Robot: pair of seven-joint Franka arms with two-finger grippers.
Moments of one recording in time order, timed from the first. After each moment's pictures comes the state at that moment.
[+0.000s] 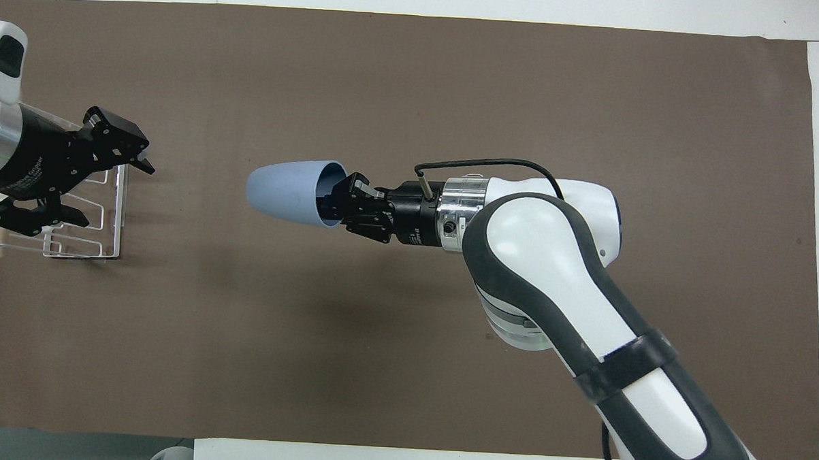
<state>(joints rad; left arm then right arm) -0.31 -0.06 0.03 -1.65 -0.11 1.52 -1.00 0.60 0.14 -0.04 -1.96 1.59 2.28 -0.07</state>
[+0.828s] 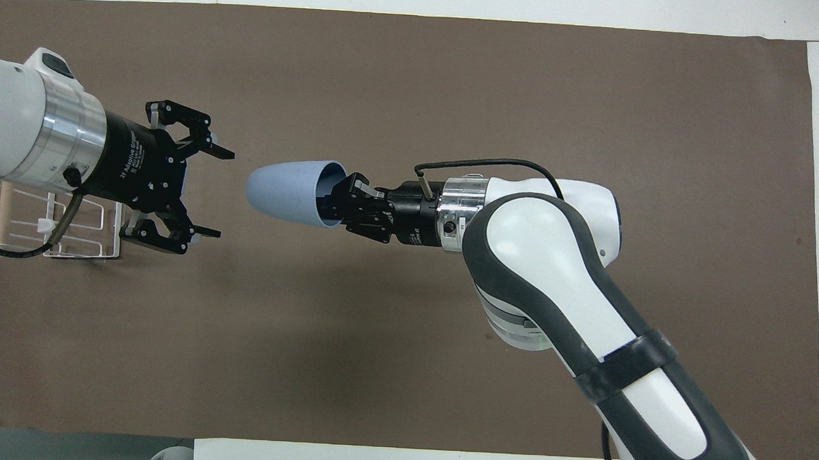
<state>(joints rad) -0.37 -0.06 0.02 -1.77 -0.45 1.71 -1.67 0.60 0.14 -0.04 -1.96 1.59 2.28 -0.07</state>
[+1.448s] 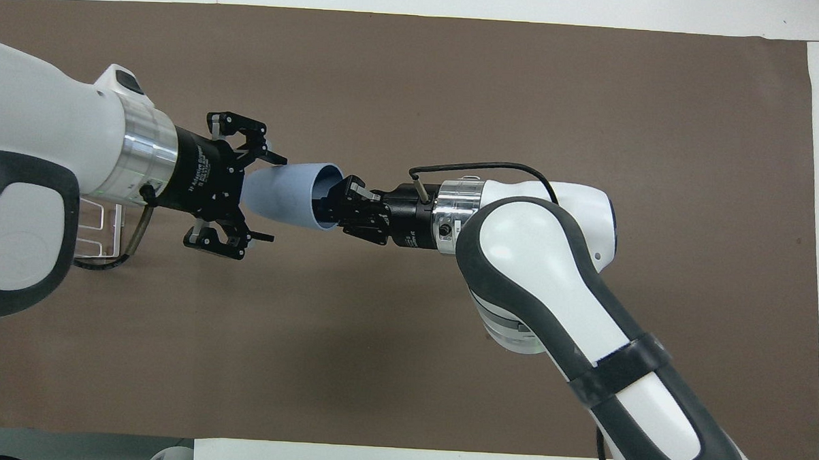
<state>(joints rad) -0.47 -0.04 0.02 -1.81 -0.46 1.86 -1.68 0.61 0.14 -0.03 -1.97 1.59 2.30 -0.07</state>
